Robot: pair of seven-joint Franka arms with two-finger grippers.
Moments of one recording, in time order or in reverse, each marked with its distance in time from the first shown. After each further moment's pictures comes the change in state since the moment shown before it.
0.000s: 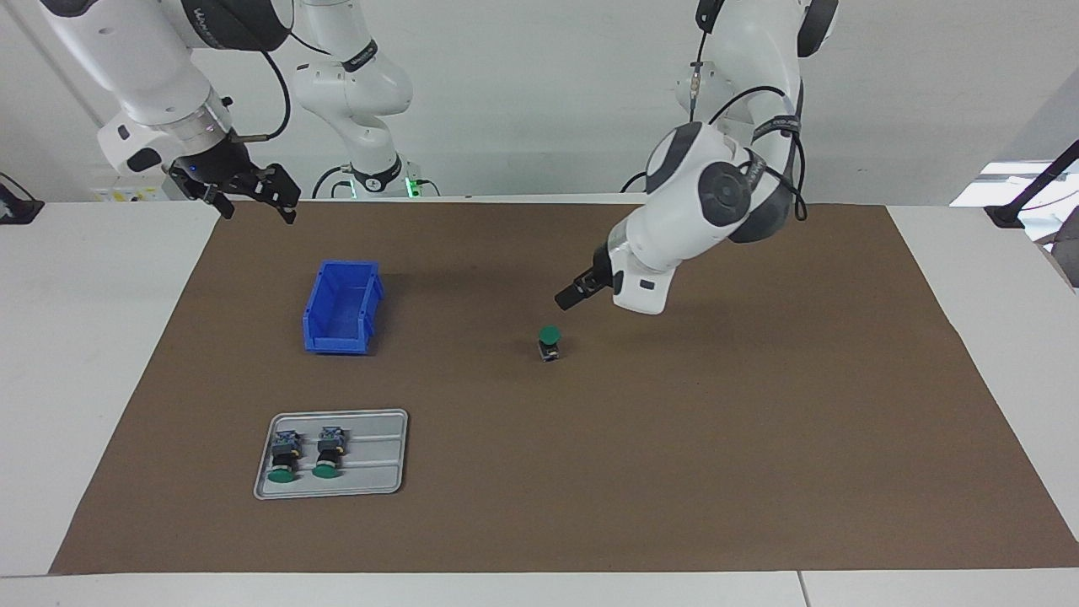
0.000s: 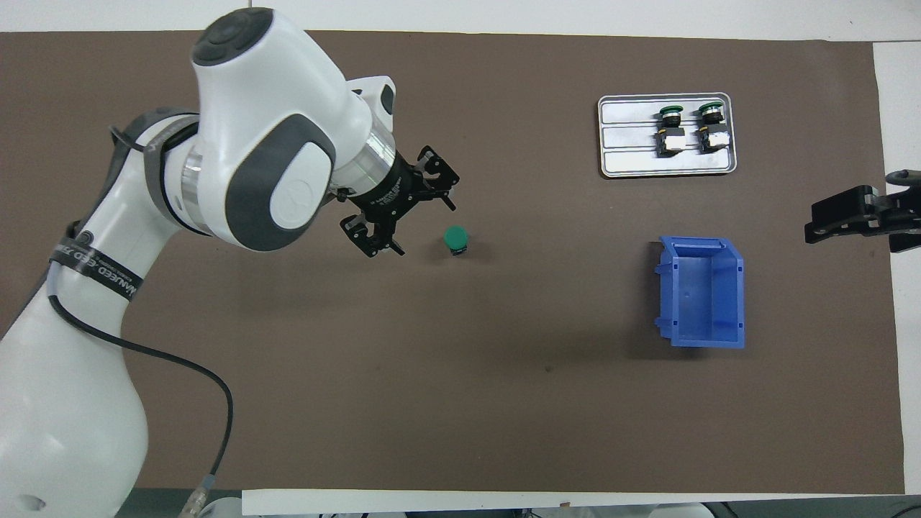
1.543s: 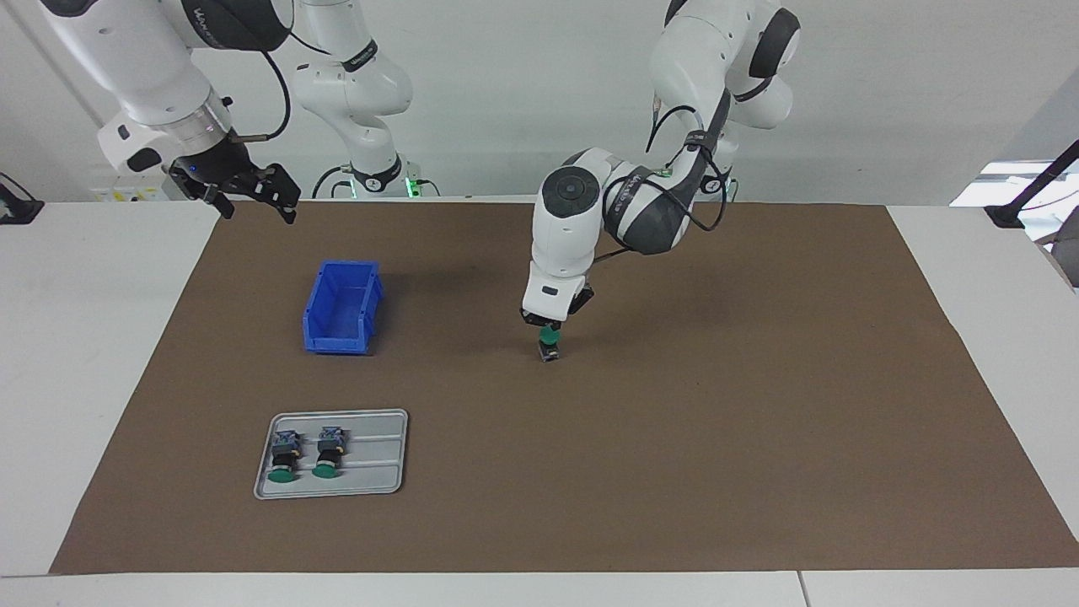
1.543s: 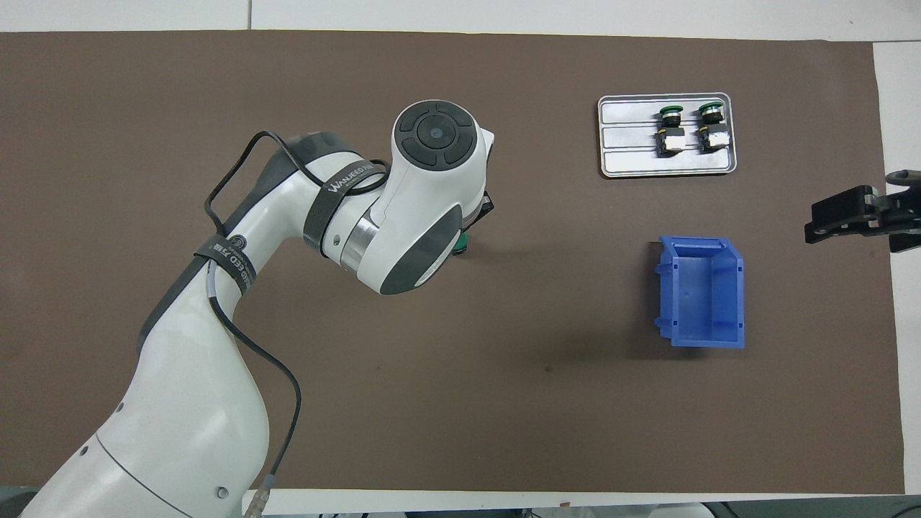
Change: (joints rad) left arm -0.135 0.128 0.007 0.001 0.307 0.158 0.005; right arm 0.000 0.000 0.000 0.000 0.000 0.000 0.000
